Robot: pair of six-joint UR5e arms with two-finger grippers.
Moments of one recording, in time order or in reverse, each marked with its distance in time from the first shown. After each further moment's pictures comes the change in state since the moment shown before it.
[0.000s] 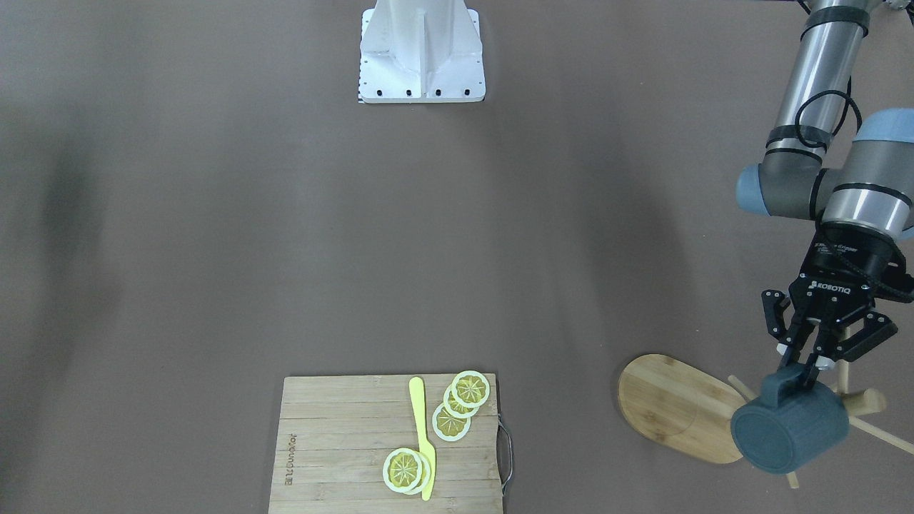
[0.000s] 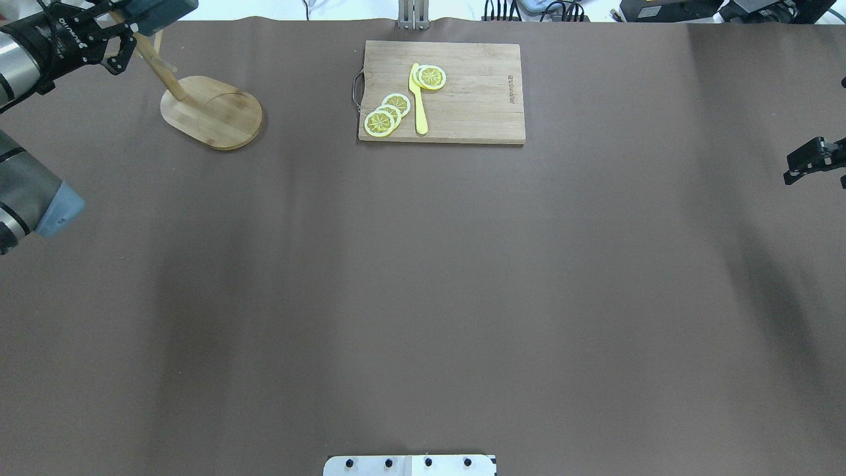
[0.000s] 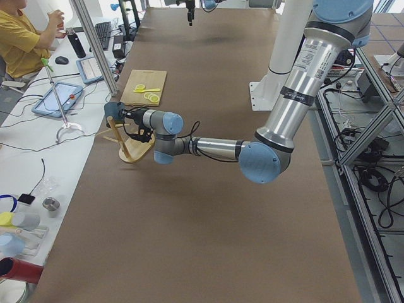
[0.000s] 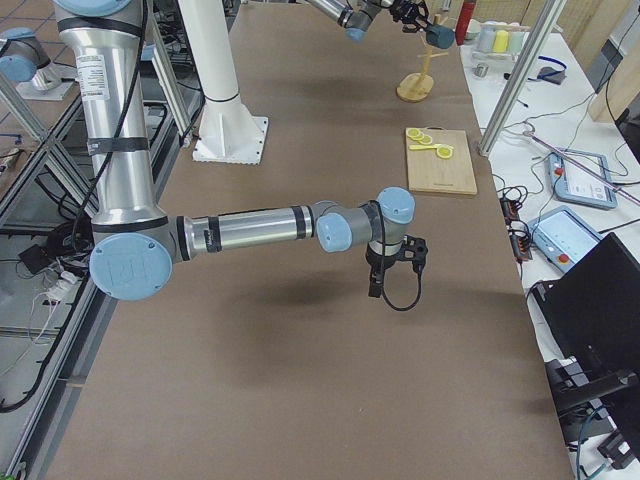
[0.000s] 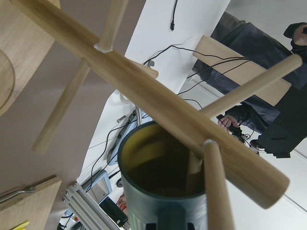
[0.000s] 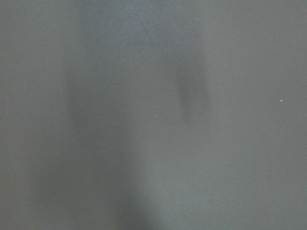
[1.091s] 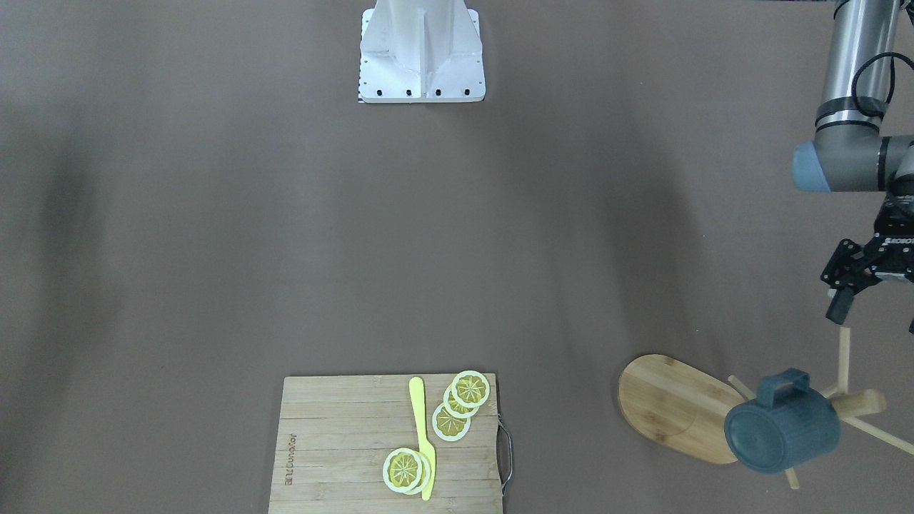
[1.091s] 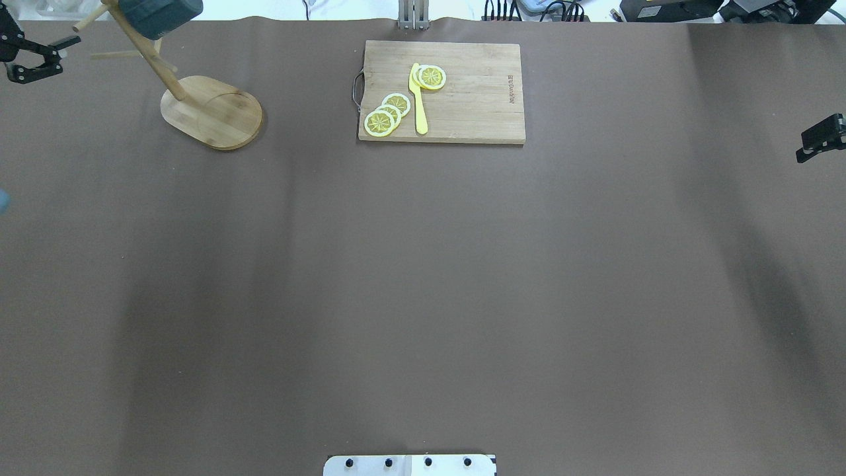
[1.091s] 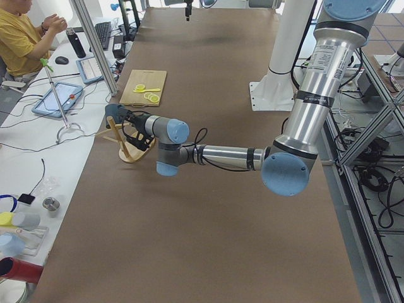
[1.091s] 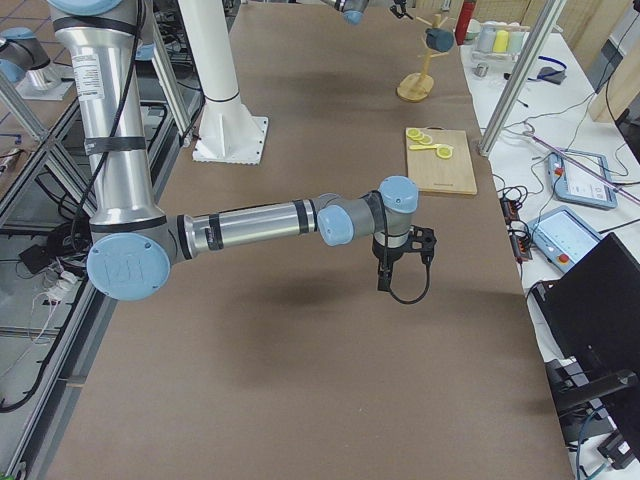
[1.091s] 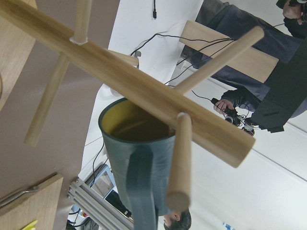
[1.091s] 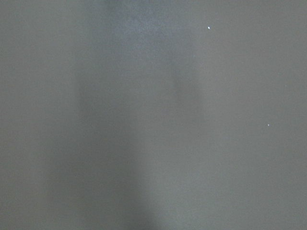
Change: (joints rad) left arm -0.138 0.157 -0.120 -0.020 -0.161 0.364; right arm 0.057 0.009 0.046 0.001 -0.007 -0.002
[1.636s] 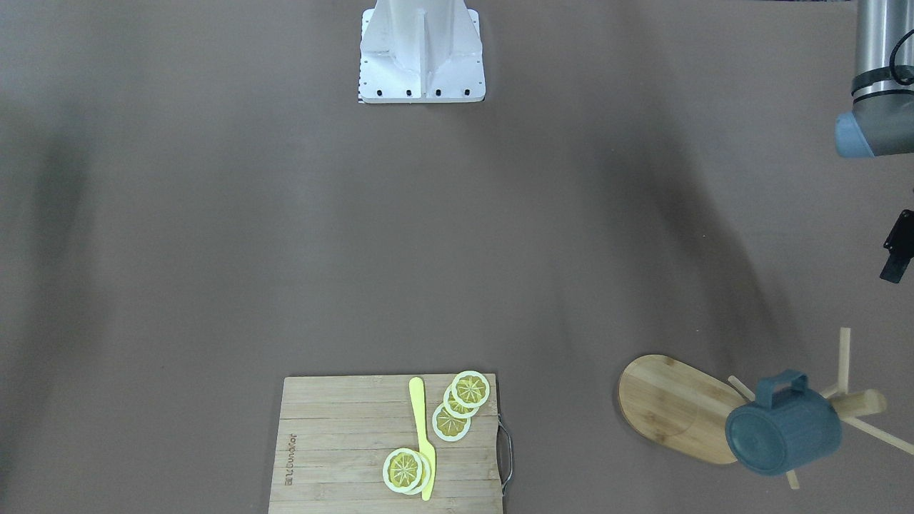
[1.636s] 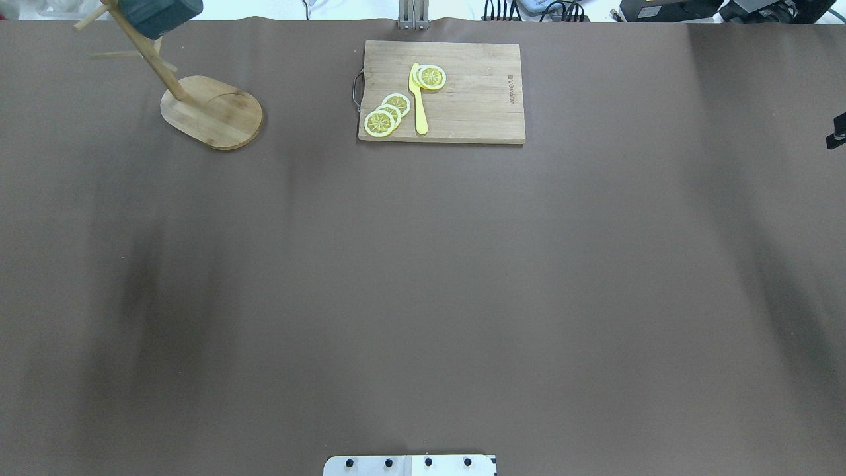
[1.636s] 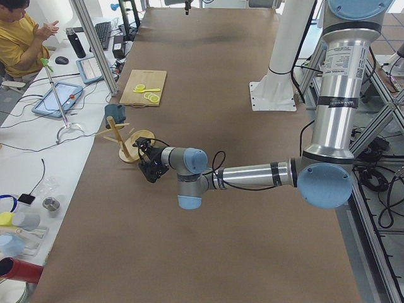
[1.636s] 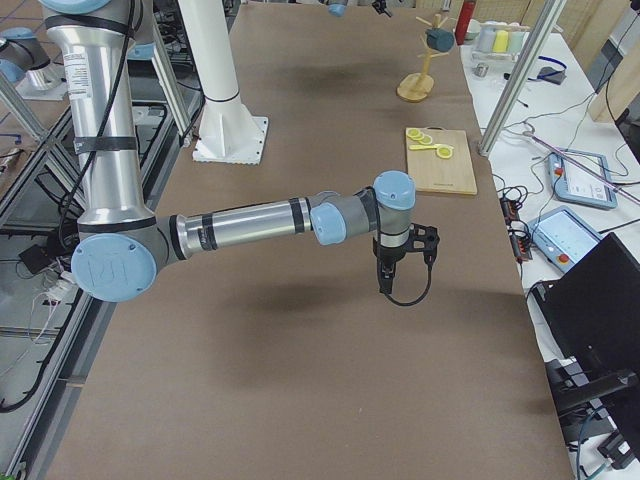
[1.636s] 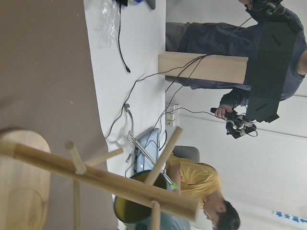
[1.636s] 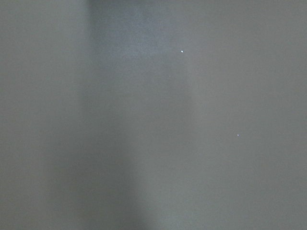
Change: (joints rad) left arm -0.046 0.190 0.004 -0.013 -0.146 0.606; right arm 0.061 -0.028 0.037 -0.001 -0.022 -0.009
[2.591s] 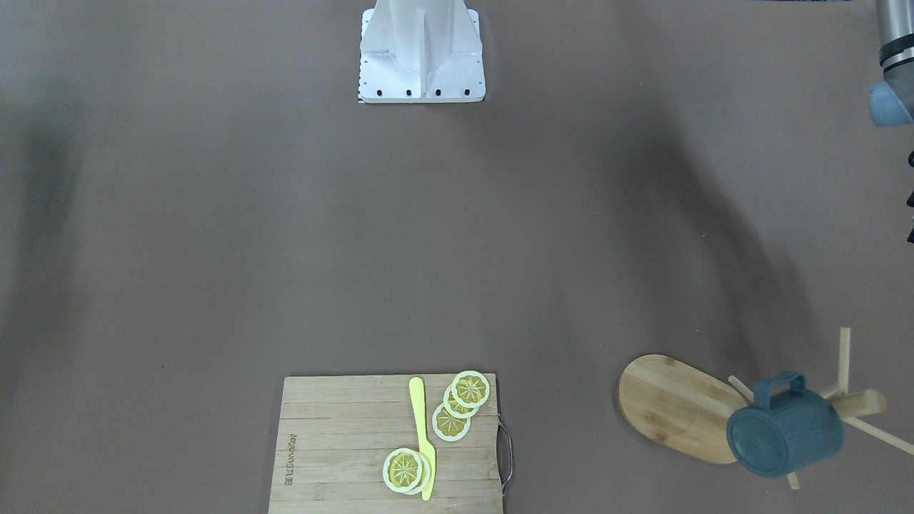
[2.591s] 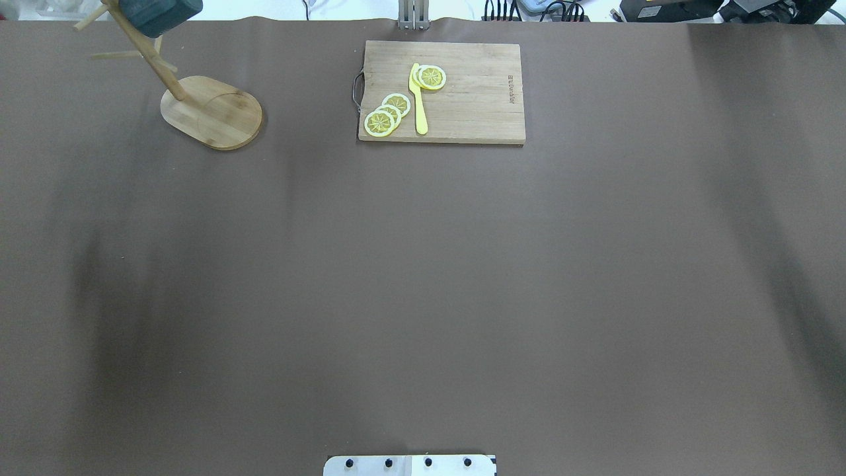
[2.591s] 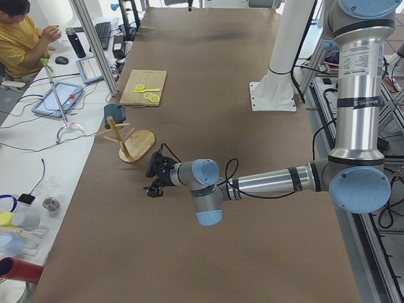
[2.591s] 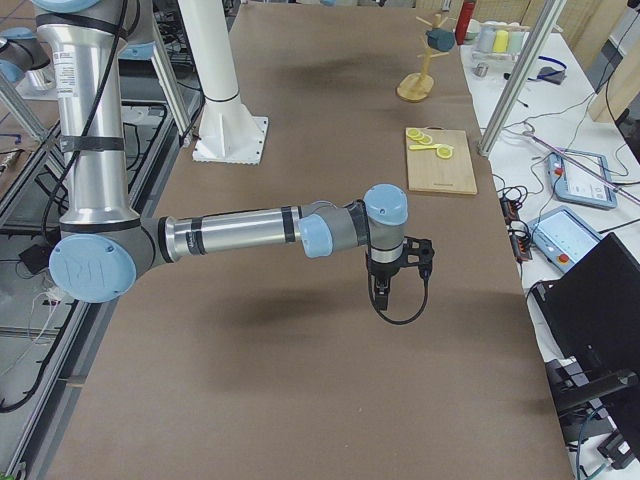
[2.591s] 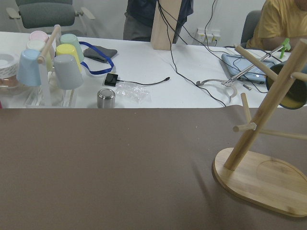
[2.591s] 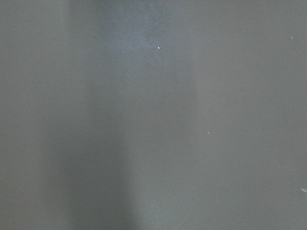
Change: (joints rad) left arm -0.114 0.122 -0.131 0.273 -0.126 1.095; right arm 0.049 -0.043 -0.007 0.012 0.007 -0.129
